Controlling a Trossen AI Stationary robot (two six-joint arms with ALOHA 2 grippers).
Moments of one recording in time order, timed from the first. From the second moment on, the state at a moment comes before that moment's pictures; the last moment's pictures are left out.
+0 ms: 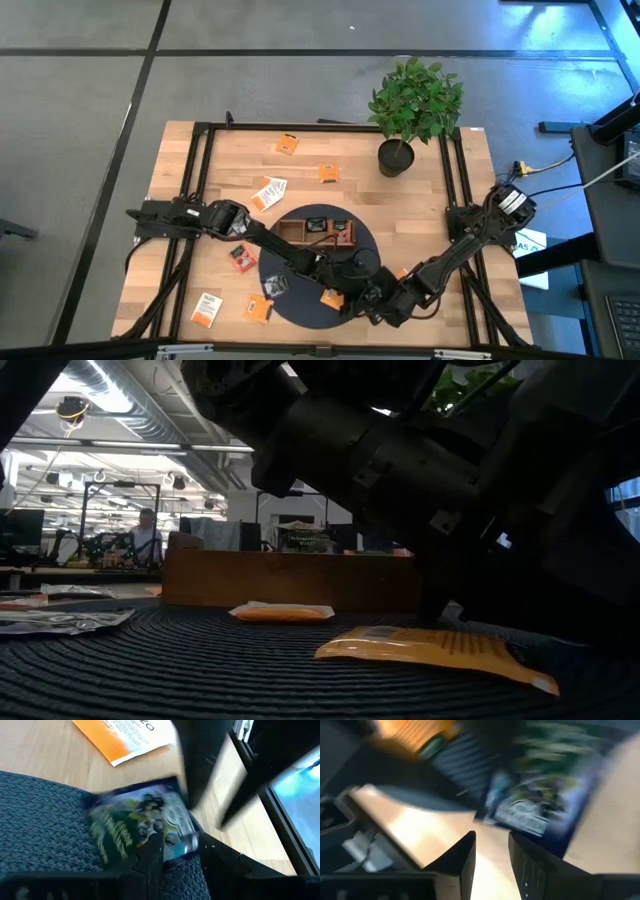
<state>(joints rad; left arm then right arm) -0.35 2.43 1.55 0.28 0.01 -0.48 0.74 1.79 1.00 -0.35 0.13 1.72</state>
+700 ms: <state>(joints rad) -0.36 2.43 1.55 0.28 0.02 -0.48 0.74 1.75 1.00 -0.42 0.22 1.75</state>
